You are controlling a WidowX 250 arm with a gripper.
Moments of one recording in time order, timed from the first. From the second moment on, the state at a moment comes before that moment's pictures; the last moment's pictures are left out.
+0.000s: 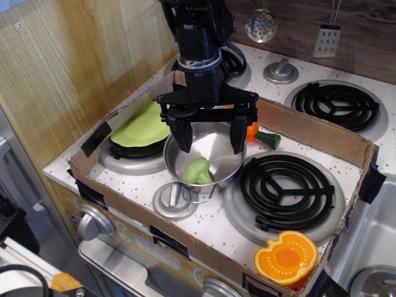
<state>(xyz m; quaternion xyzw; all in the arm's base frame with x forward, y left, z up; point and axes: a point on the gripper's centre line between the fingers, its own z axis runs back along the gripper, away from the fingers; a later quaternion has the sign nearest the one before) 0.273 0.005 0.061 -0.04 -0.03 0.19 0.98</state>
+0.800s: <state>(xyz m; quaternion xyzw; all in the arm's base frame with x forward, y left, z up) 0.286 0.025 0.038 -0.03 -0.05 0.17 0.98</state>
